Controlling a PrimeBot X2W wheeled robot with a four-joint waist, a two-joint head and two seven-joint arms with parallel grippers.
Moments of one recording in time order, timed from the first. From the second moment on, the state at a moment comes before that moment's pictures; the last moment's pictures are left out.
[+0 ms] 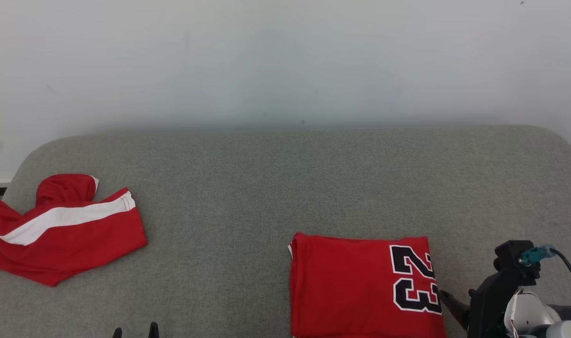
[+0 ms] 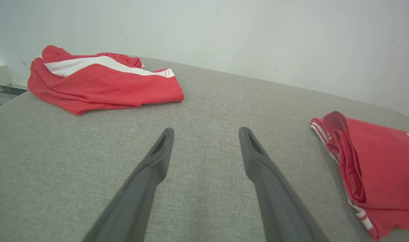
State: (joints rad) left arm 0.18 0.05 0.03 0.19 -0.25 -0.13 -0.26; right arm -0.09 -0.25 0.02 0.14 0.44 0.13 0.78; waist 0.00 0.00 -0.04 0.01
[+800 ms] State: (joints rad) left arm 0.09 0.05 -0.03 0.18 -0.26 -0.13 -0.26; right arm -0.22 -0.17 -0.11 0.24 0.31 0.13 0.90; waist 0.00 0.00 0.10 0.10
